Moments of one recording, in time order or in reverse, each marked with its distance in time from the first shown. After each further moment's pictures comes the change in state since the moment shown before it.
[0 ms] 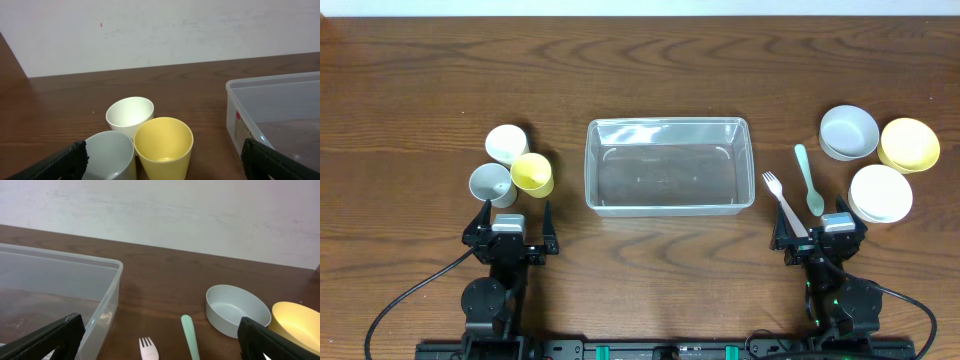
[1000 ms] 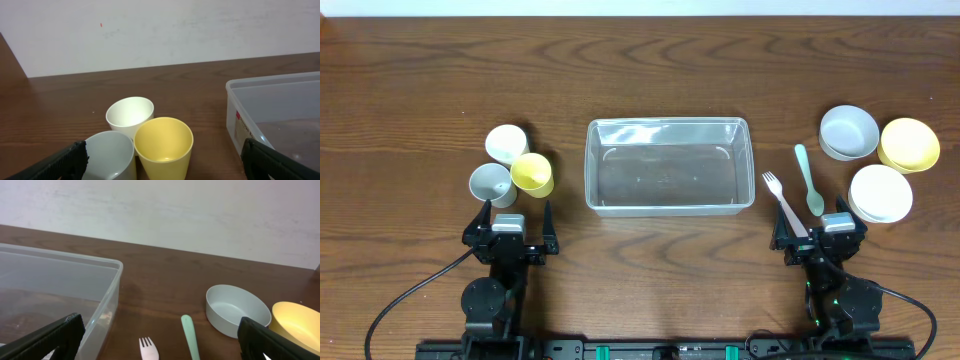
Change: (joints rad) left arm 0.000 0.000 0.000 0.000 0.000 0.000; right arm 0.000 0.000 0.000 0.000 0.000 0.006
